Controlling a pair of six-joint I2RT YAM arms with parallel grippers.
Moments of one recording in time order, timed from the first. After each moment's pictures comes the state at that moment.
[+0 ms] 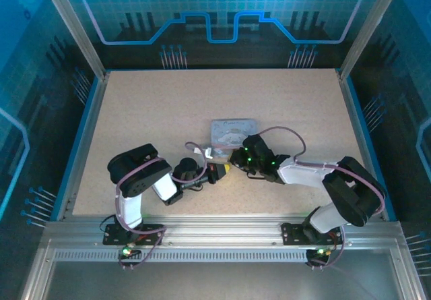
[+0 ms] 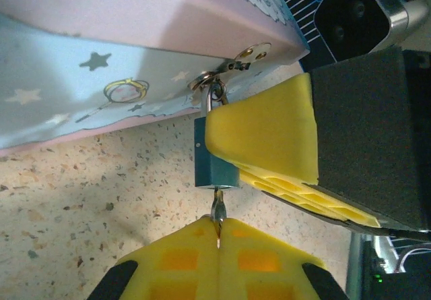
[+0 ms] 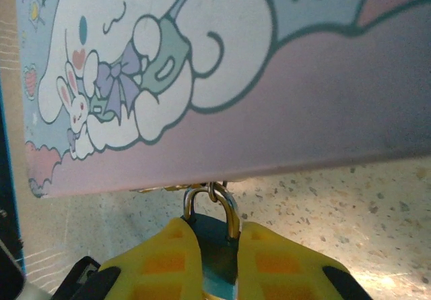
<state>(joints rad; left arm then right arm) -0.76 1.90 0.34 1.28 0.23 -0.85 0.72 1.48 0.63 0.08 -0.06 1.12</state>
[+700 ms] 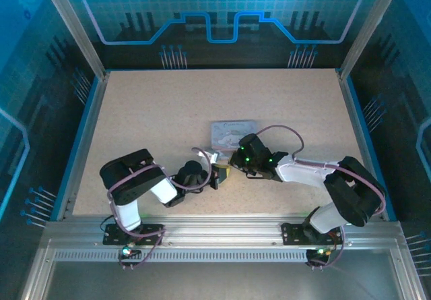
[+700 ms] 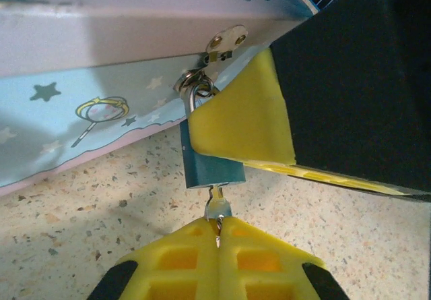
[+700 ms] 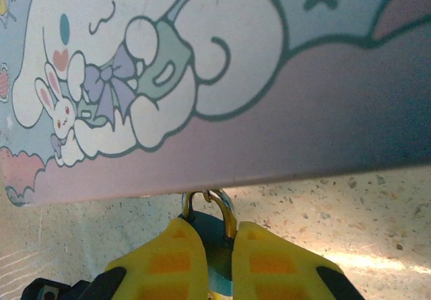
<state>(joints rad) -0.85 1.81 0.35 1.10 0.08 -0.58 0.74 1.48 0.68 -0.07 -0.03 1.12</state>
